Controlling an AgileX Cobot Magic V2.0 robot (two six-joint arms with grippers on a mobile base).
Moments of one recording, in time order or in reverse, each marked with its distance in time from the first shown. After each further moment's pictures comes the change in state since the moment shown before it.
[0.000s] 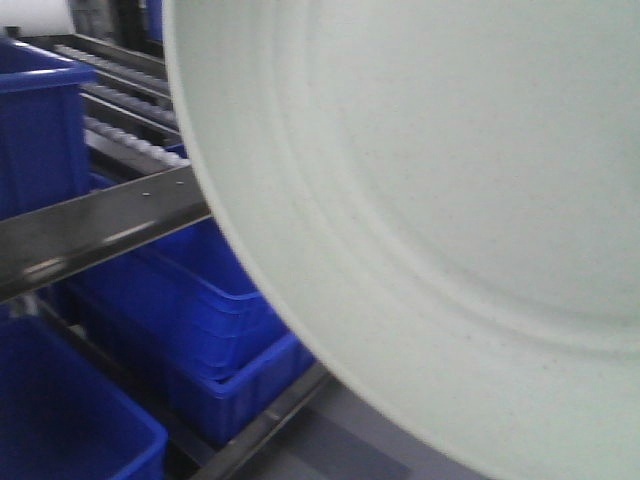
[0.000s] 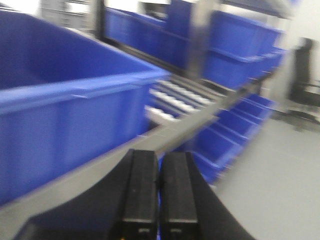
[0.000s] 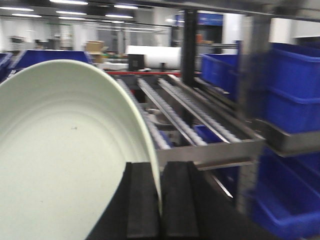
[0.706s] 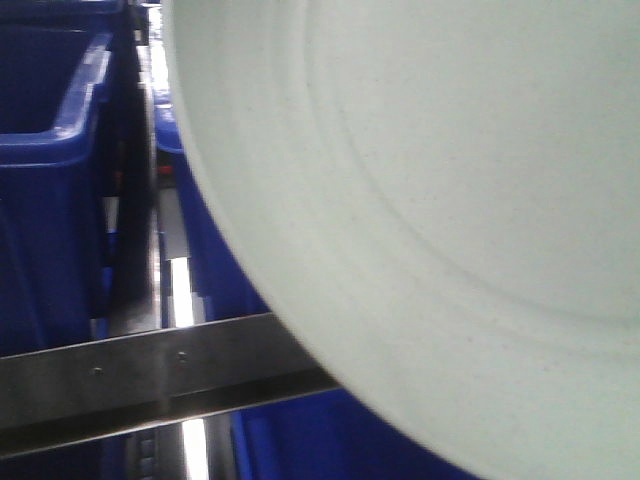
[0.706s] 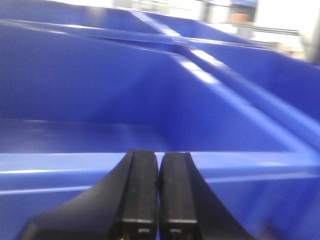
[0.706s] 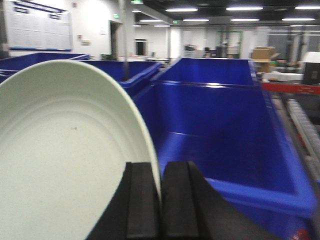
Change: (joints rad) left arm 0.000 0.000 0.000 0.000 0.000 0.000; right arm 0.000 0.000 0.000 0.000 0.001 0.000
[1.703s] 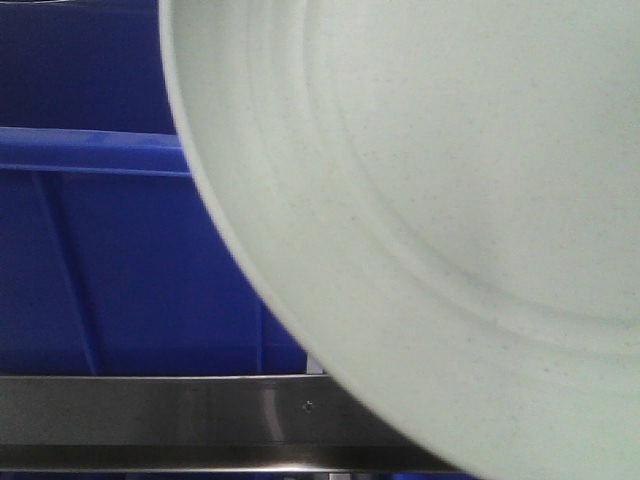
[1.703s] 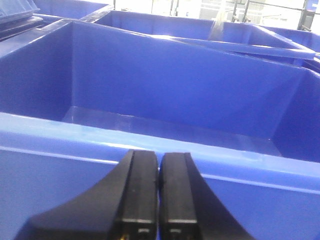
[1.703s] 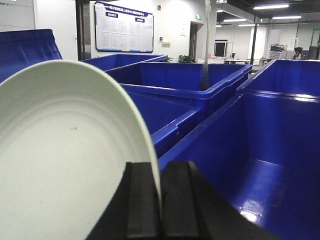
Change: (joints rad) left arm 0.000 0.000 0.000 0.000 0.000 0.000; right arm 0.000 0.000 0.000 0.000 0.000 0.000
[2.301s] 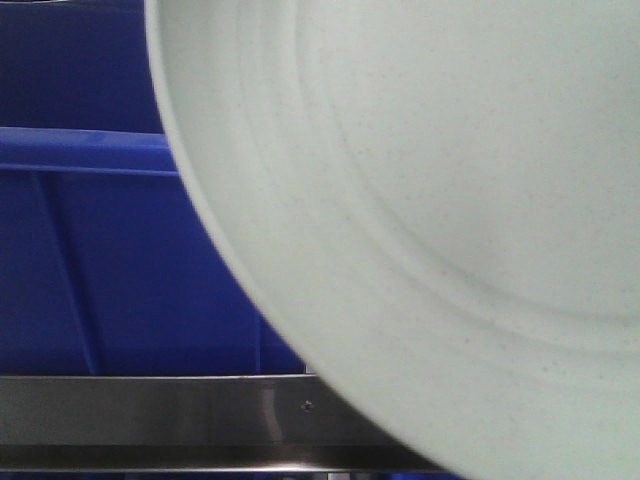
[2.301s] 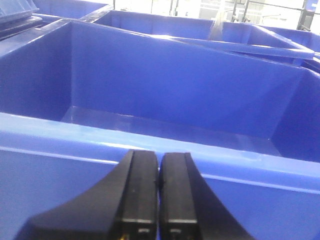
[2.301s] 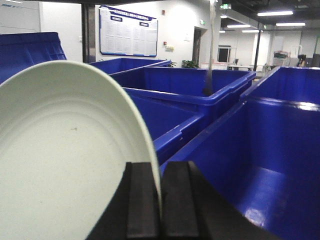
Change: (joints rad) left arm 0.000 0.000 0.000 0.000 0.000 0.000; right arm 0.000 0.000 0.000 -0.030 -0.033 -0.002
